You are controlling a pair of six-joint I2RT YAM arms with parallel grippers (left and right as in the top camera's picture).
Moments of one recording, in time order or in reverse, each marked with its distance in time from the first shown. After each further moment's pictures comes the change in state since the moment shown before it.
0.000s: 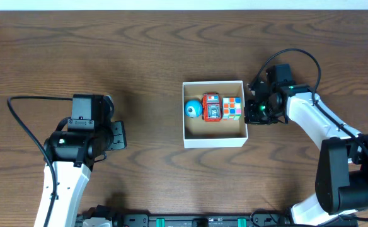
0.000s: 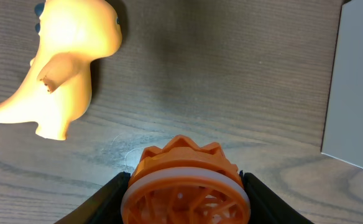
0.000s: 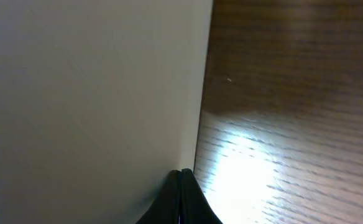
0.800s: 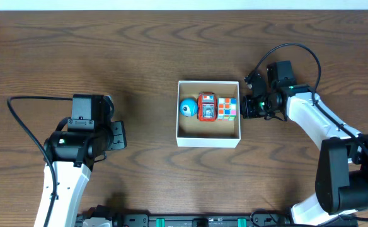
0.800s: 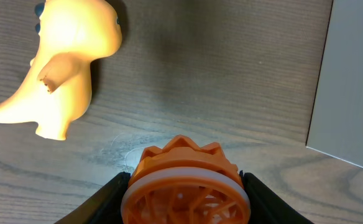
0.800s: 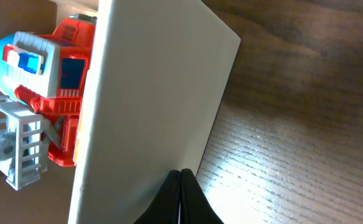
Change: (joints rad) left arm 0.000 0.000 0.000 0.000 0.000 0.000; right arm 0.000 0.000 0.000 0.115 -0.075 -0.082
